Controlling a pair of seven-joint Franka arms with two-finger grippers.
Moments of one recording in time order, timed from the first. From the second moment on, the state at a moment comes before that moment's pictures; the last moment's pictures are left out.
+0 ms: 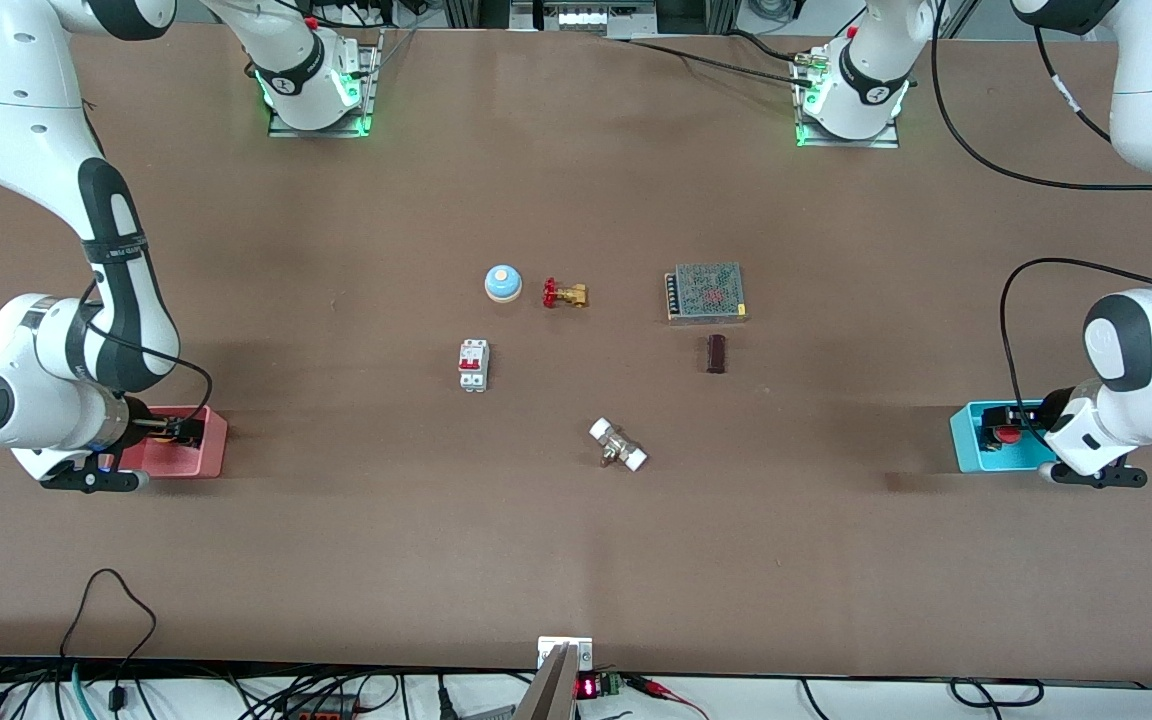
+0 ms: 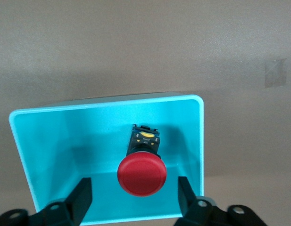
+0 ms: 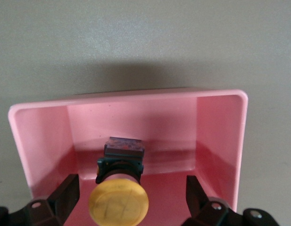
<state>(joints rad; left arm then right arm) 0.21 0.67 0.02 -1.58 0.00 2.10 0.25 -0.04 0.74 -0.12 -1.52 -0.04 2.15 -0.07</state>
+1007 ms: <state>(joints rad) 0.21 0.64 0.02 -1.56 0.00 2.10 0.25 -0.04 0.75 -0.12 -1.50 -0.04 2.17 -0.13</state>
